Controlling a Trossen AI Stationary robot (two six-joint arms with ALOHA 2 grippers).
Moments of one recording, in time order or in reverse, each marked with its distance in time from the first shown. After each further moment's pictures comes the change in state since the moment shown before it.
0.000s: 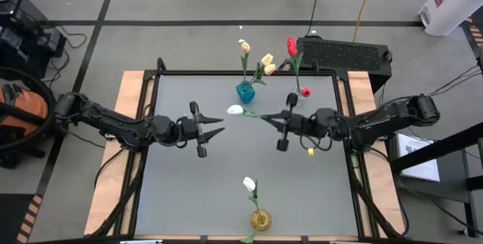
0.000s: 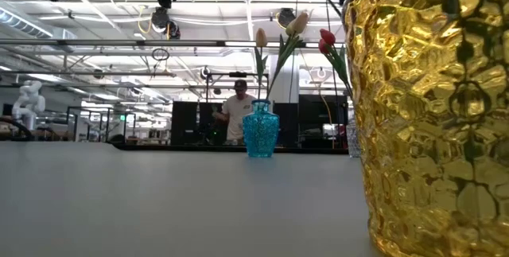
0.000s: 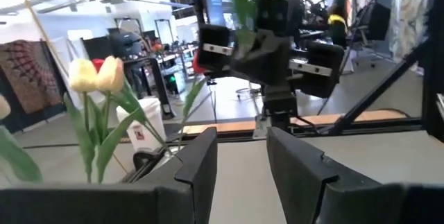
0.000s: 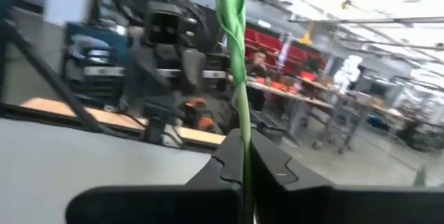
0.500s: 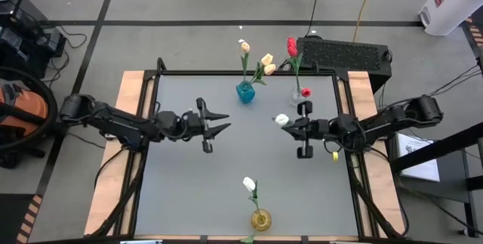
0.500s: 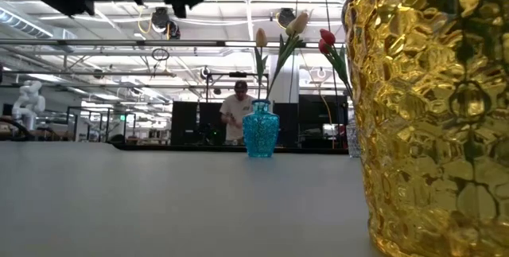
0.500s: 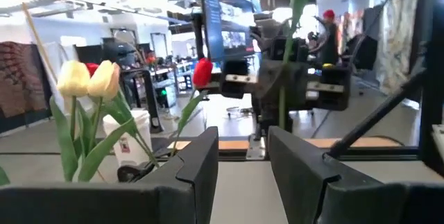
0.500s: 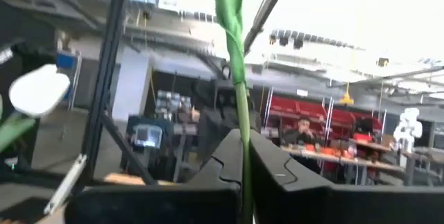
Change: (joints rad) left arm 0.101 0.116 0.001 0.190 0.136 -0.074; right arm -0.010 -0.051 -0.367 0.599 -0.229 0.139
